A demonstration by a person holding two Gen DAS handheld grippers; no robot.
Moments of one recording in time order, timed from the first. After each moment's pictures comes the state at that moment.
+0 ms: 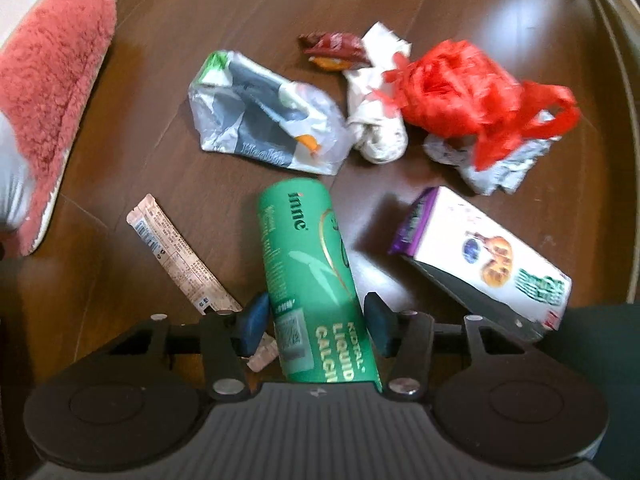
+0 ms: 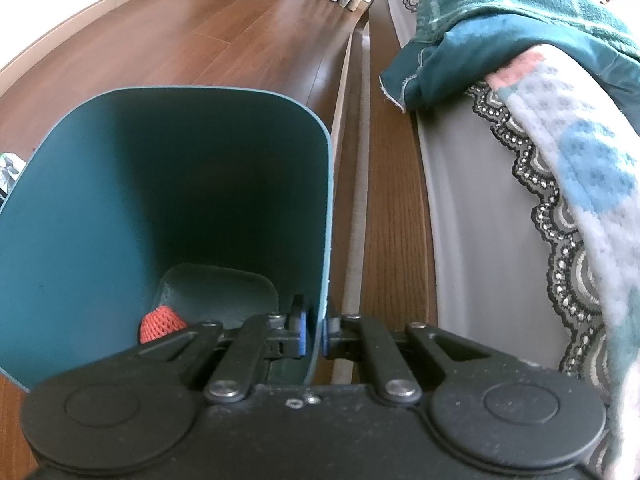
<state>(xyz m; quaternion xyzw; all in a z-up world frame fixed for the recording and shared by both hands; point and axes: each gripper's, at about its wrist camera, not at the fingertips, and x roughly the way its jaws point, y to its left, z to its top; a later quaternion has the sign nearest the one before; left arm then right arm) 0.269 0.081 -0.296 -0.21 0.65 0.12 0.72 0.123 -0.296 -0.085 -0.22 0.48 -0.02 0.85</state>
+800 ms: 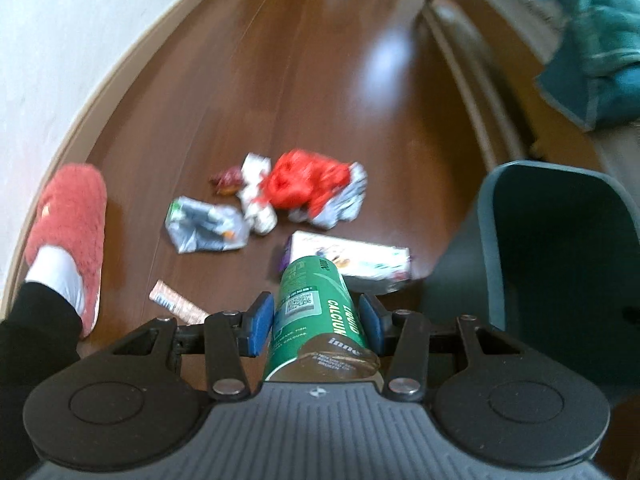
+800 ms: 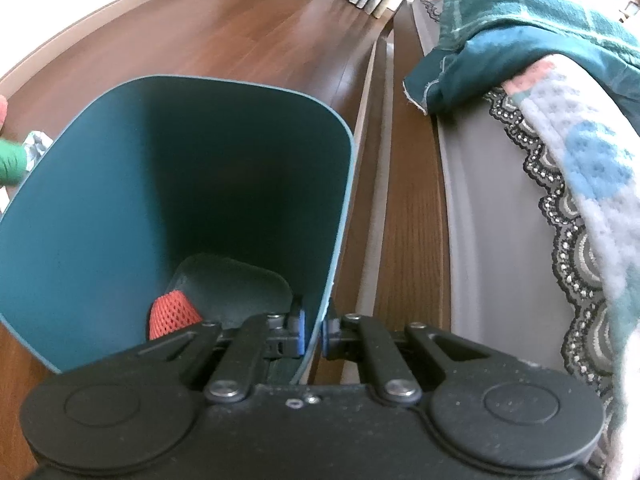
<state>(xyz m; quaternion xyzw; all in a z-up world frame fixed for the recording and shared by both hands) 0.186 0.038 -0.086 -0.12 0.53 -0.02 0.84 0.117 -0.301 -0.086 -0.24 0.48 0.02 0.84</state>
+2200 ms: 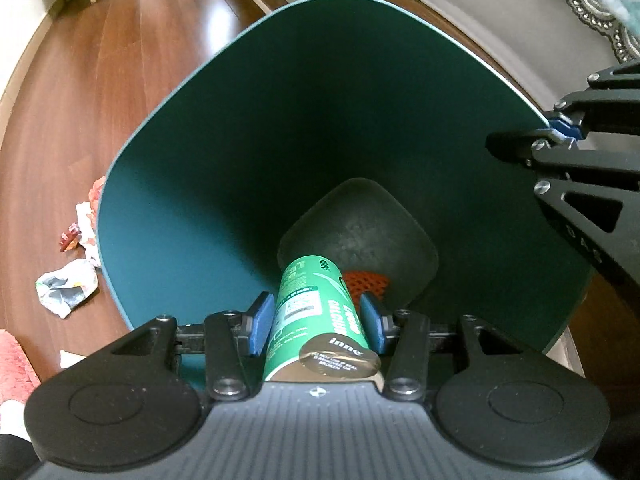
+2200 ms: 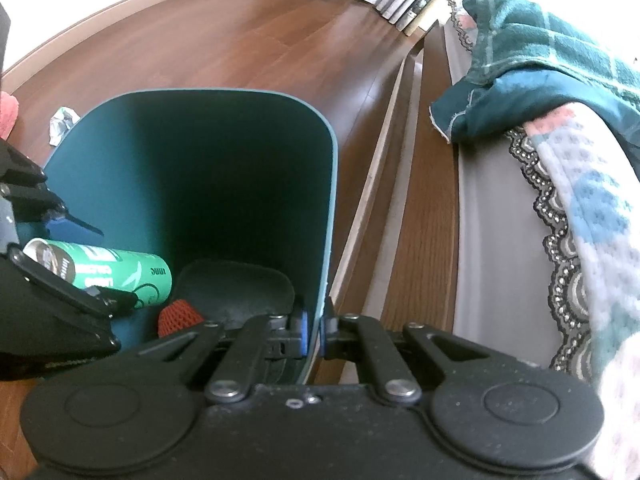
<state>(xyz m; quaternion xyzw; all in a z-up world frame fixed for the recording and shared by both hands) 0.163 -0.166 -0.112 0.07 0.55 -0.21 0.81 0.102 -0.279 -0.076 -0.29 0.47 0.06 0.83</state>
